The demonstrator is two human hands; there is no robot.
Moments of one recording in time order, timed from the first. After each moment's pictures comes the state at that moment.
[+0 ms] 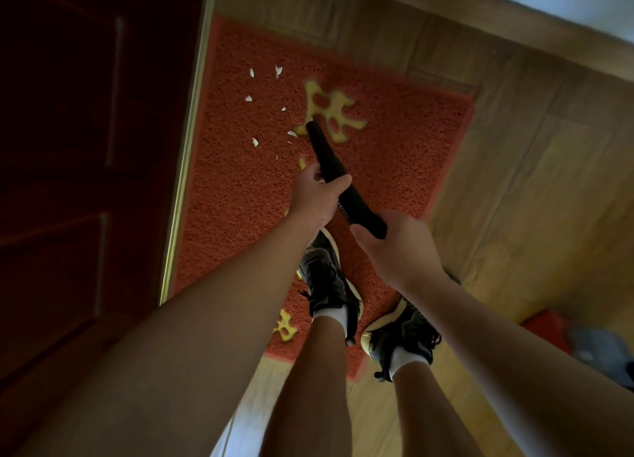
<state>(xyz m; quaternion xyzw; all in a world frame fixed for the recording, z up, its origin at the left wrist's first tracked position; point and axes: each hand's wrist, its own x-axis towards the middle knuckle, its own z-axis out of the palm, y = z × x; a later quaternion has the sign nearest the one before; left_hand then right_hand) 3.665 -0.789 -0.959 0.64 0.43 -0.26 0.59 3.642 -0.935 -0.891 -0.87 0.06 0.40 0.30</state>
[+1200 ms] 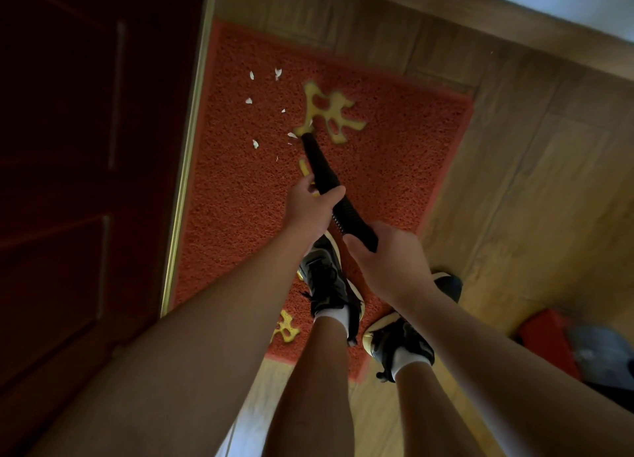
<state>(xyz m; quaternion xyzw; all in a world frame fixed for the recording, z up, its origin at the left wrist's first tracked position) 3.647 -0.784 -0.957 0.65 0.45 -0.26 0.56 3.627 -0.926 -0.883 -0.87 0.05 0.40 0.29</state>
